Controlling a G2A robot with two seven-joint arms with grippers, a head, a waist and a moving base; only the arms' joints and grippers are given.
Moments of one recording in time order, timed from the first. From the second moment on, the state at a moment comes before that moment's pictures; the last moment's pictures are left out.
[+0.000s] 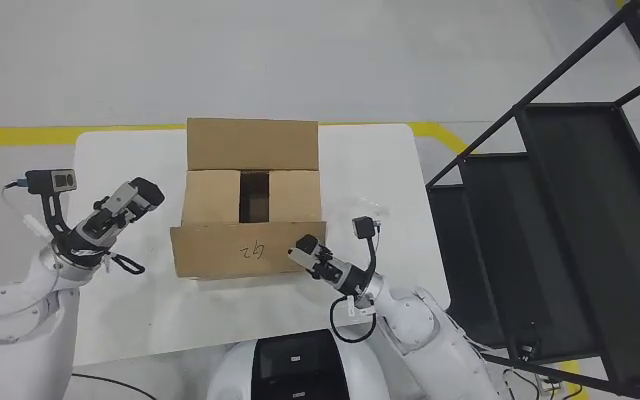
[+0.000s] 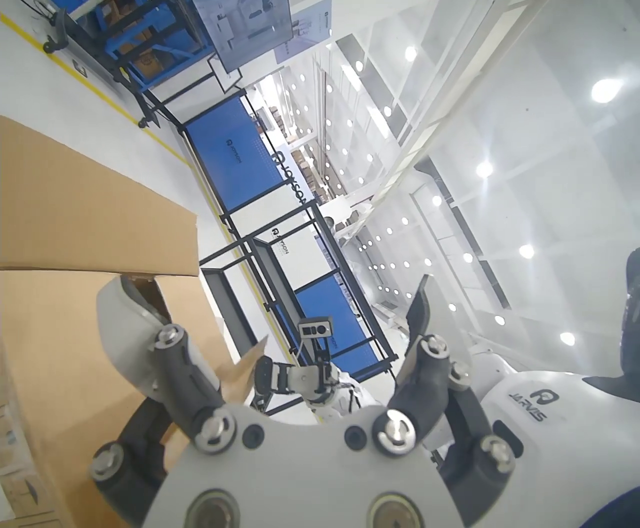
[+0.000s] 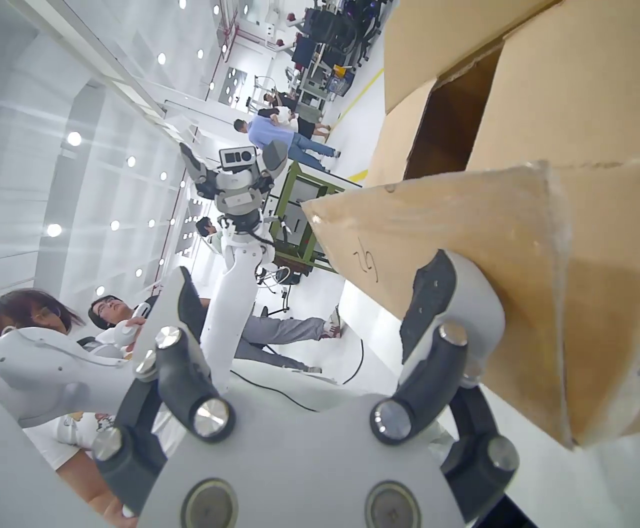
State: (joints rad) left arm 1.51 -1.02 -1.72 -1.76 -0.46 -0.49 -0.85; right arm -1.61 -1.31 1.16 -1.78 -0.20 -0.45 0.38
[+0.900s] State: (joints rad) left arm 0.88 -1.05 -1.44 -1.10 -0.33 -0.32 -0.88; right arm -1.40 -1.35 0.97 -1.65 -0.36 -0.36 0.27
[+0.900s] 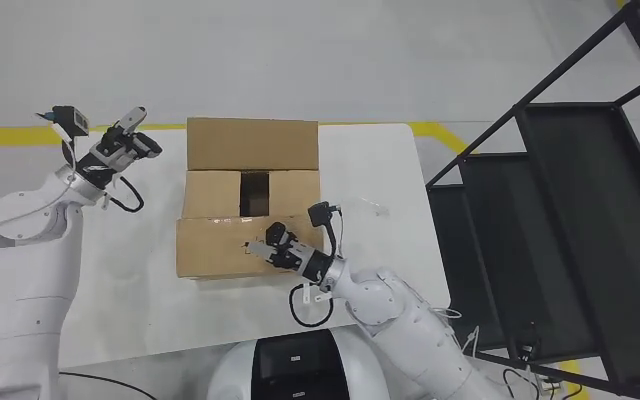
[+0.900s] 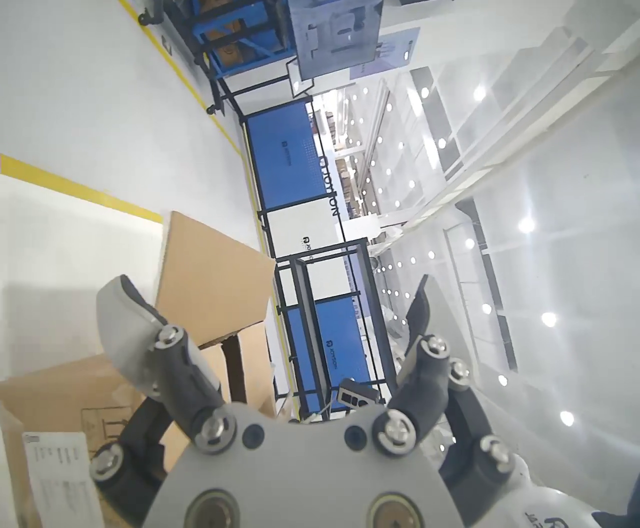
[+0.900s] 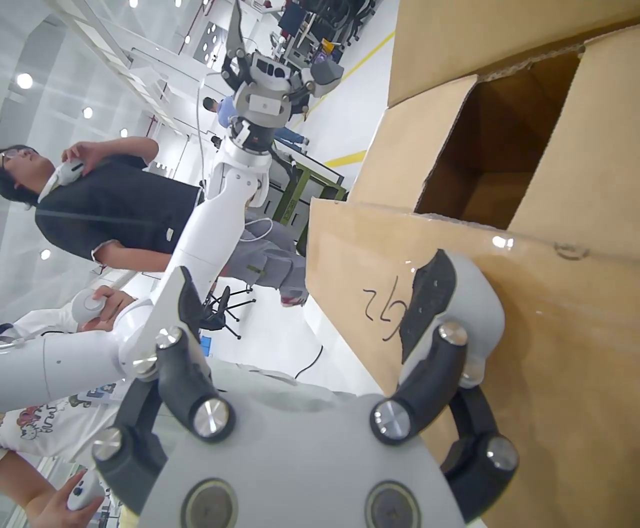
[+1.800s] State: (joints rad) left arm 0.72 -1.09 -1.25 -0.86 -0.21 -0.49 -0.88; right arm -1.37 -1.36 0.93 -1.63 -0.38 -0.35 0.28
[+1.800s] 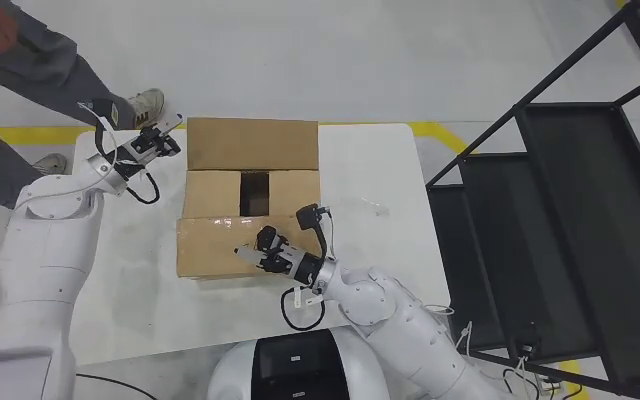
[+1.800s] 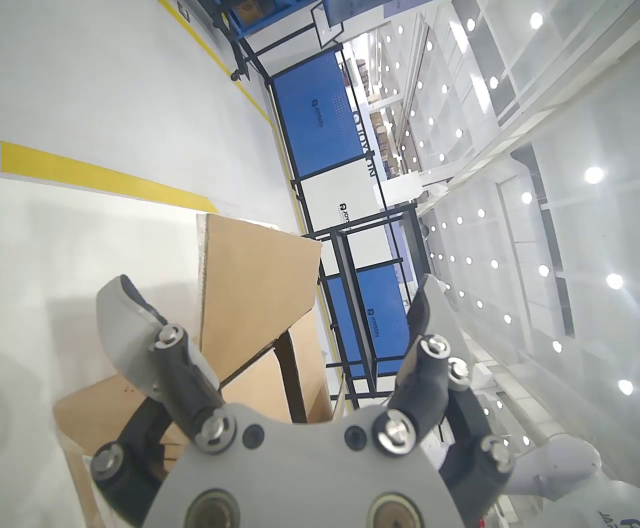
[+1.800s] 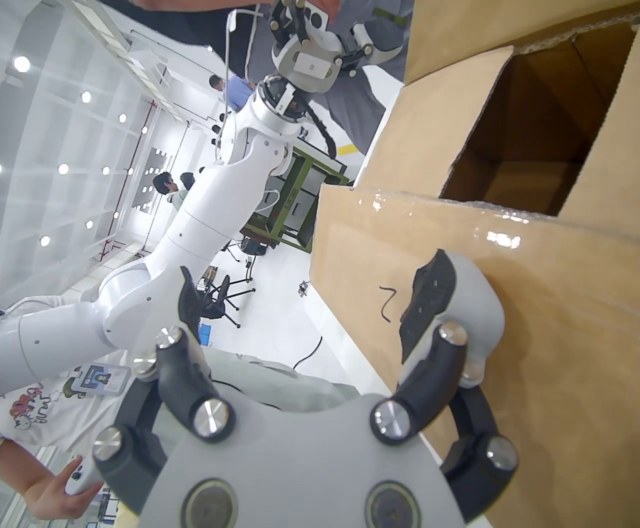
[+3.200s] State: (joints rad) left arm 0.86 -0.98 -1.24 -1.11 -0.37 -0.39 -1.43; right arm -1.40 -1.35 0.98 -1.66 -0.43 -0.25 0.20
